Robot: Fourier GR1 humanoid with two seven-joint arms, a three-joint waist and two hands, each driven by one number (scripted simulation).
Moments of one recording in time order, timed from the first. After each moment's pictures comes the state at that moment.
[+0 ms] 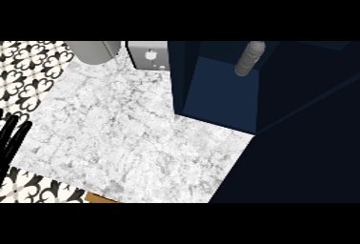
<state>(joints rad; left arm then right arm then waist) 0.24 0.75 -0.08 -1.78 1.02 -0.32 -0.41 0.36 -0.53 0.60 -2.47 -0.05 0.56 0.03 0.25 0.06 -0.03</state>
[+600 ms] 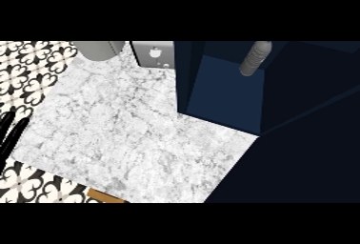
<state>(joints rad) 0.21 0.77 -0.07 -1.78 1.03 -0.34 -0.41 0.34 -0.48 0.59 -2.44 -0.11 0.56 0.06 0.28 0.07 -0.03</state>
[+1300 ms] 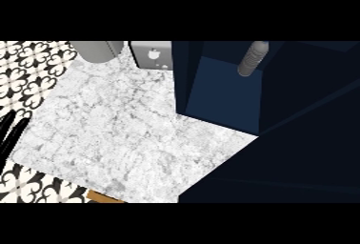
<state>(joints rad) 0.21 0.77 -0.07 -1.75 1.03 -0.36 -0.40 0.07 -0.38 0.53 -2.30 -0.15 0.52 0.26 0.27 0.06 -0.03</state>
